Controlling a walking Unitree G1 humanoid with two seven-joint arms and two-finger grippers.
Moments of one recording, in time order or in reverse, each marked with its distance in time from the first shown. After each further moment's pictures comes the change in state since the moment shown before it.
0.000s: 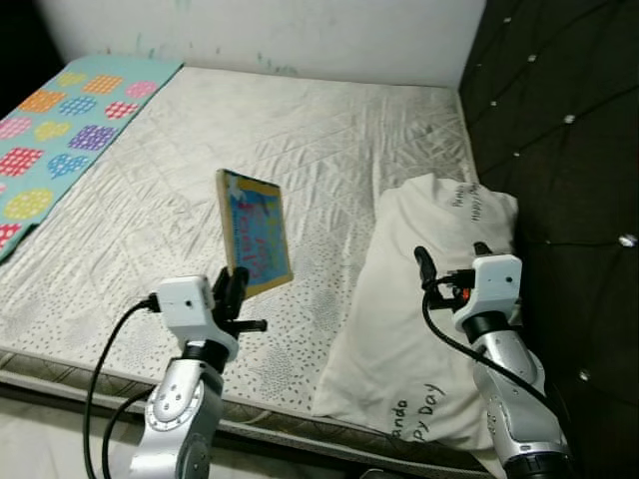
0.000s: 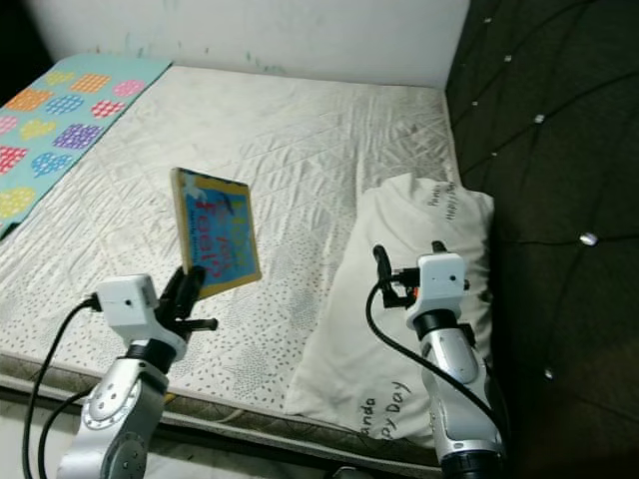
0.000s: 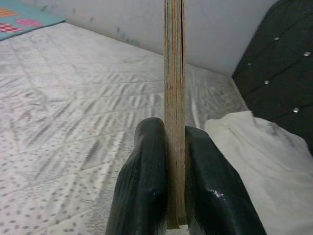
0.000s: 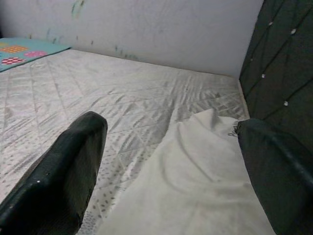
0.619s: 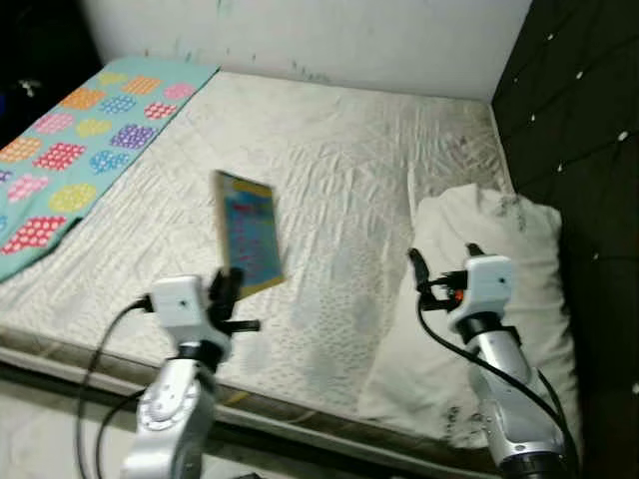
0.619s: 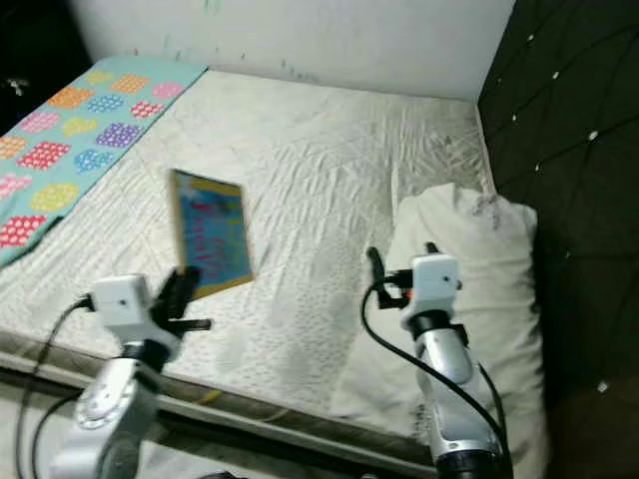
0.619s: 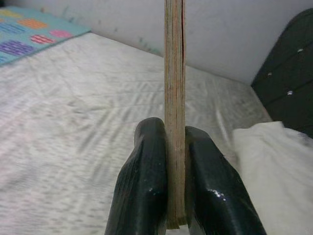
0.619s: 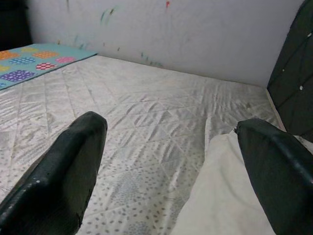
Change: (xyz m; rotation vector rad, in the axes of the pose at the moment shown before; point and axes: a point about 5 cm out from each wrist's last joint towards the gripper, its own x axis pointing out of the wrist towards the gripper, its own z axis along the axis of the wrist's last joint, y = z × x) left arm -0.001 0.007 0.001 0.011 0.004 0.021; right arm 0.001 0.006 -0.001 0.006 0.002 0.024
